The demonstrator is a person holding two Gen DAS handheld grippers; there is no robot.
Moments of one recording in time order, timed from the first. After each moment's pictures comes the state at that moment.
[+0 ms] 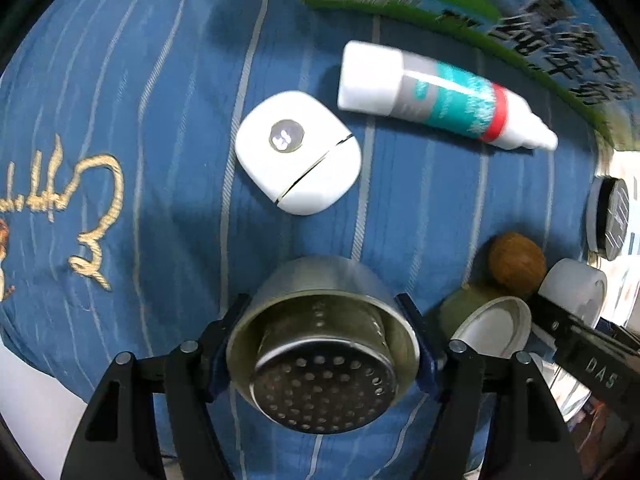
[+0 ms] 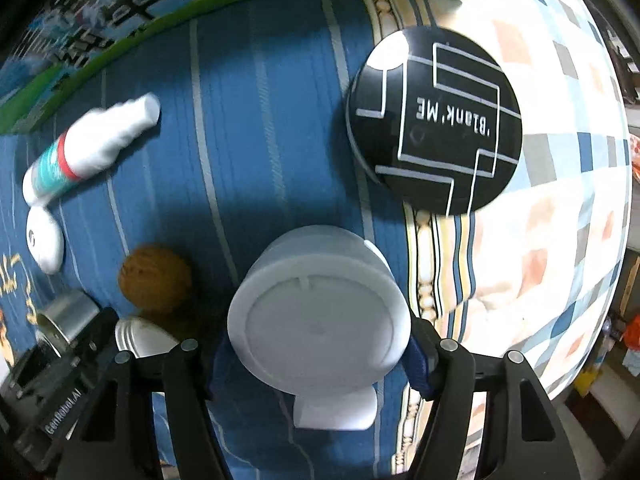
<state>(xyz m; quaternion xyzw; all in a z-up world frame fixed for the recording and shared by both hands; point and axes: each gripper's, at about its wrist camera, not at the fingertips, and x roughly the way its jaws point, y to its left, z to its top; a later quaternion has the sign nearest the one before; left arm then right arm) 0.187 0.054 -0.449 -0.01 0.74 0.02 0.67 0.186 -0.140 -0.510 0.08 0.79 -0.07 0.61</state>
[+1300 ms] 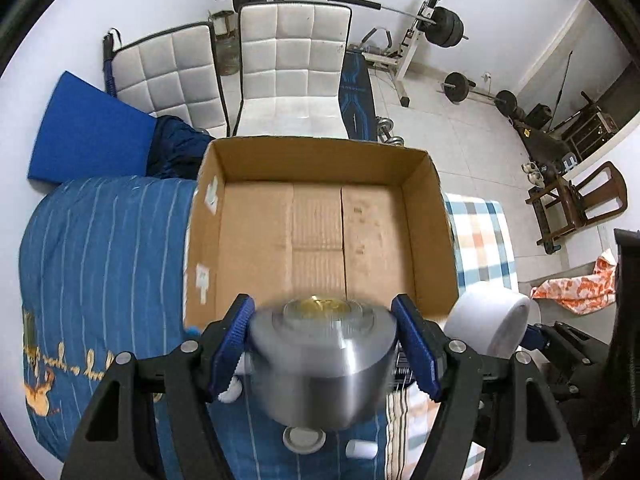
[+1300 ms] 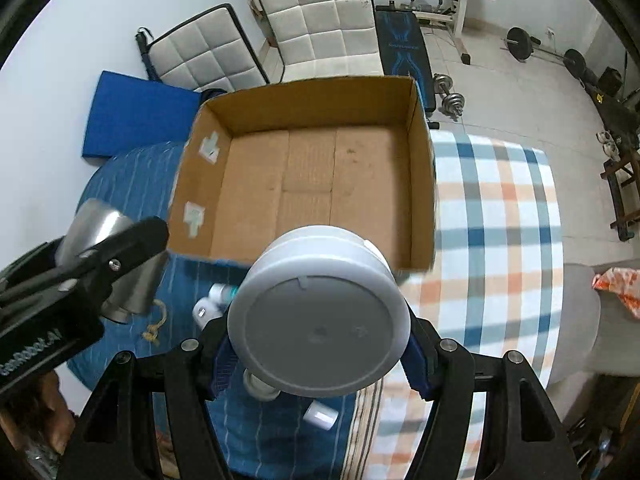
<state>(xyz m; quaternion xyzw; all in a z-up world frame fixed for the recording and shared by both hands) 0.332 -0.035 -0.199 -0.03 0.57 -0.10 0.81 0.299 -0.196 -0.262 0.07 0.63 0.05 0.77</state>
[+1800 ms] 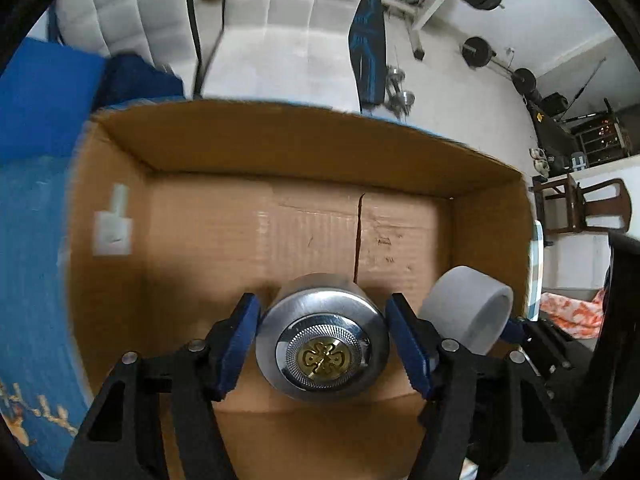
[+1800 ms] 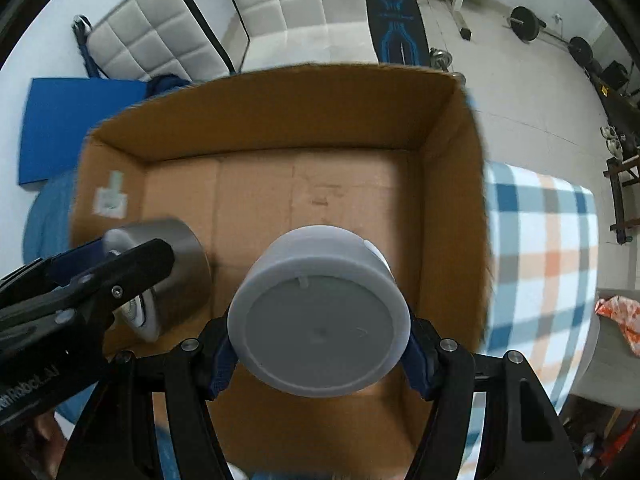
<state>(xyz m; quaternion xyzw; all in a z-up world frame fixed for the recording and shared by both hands) 0.486 -0.050 -0.353 -0.09 0.68 -0.11 0.72 0.459 -0.207 -0.405 0.05 0.69 0.02 0.73</state>
